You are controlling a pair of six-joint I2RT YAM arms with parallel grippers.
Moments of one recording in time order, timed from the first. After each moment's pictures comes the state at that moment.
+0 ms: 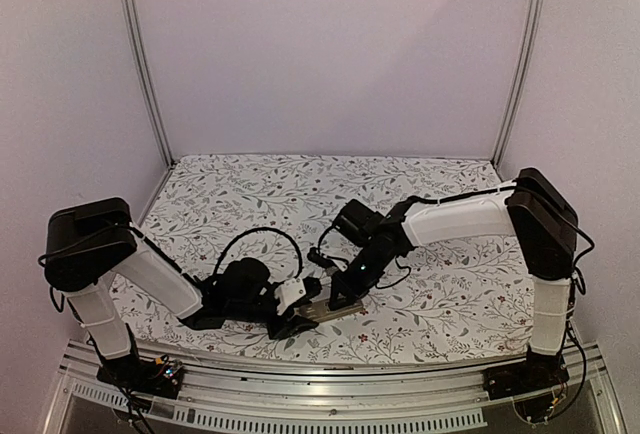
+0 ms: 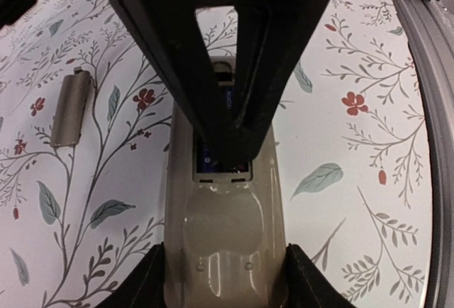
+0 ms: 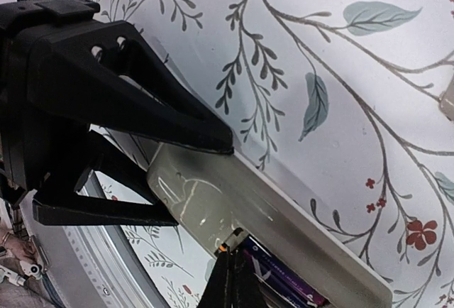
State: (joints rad) left arm -1.02 1.77 0.47 0.68 0.18 0.18; right arm 0.95 2.03 1.36 -0.57 -0.49 0.17
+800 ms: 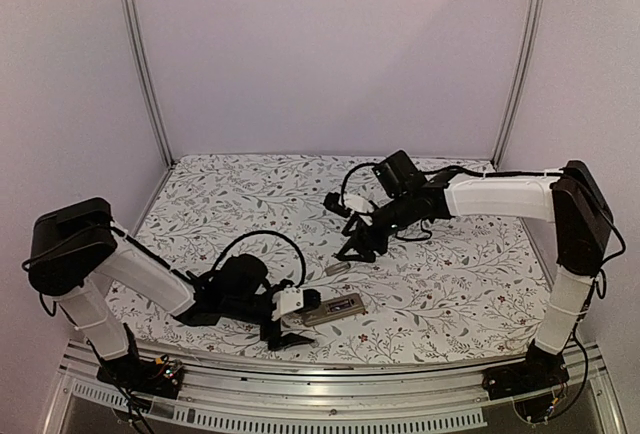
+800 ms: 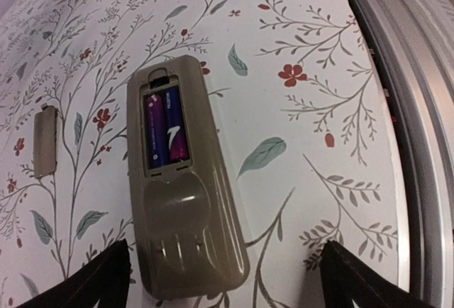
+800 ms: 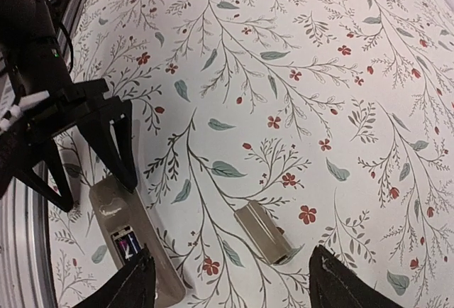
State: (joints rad) left arm -1.01 1.69 0.48 0.55 0.27 0.39; right arm 0.76 1.82 1.30 -0.35 -0.49 -0.39
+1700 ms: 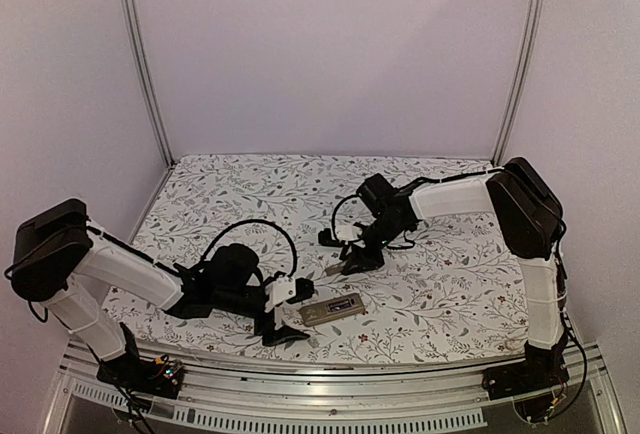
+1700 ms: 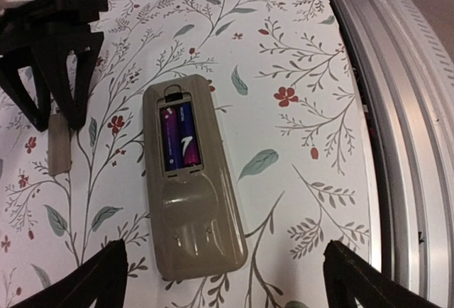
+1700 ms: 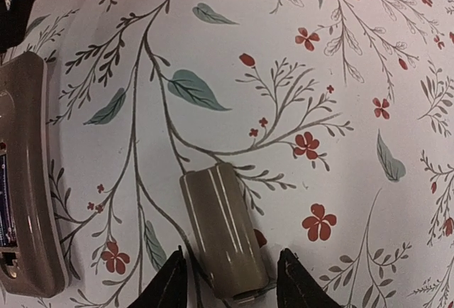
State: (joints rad) left arm -0.97 1.57 0.48 0.43 0.36 0.35; right arm 0.71 2.16 1.47 -0.46 -0.48 -0.86
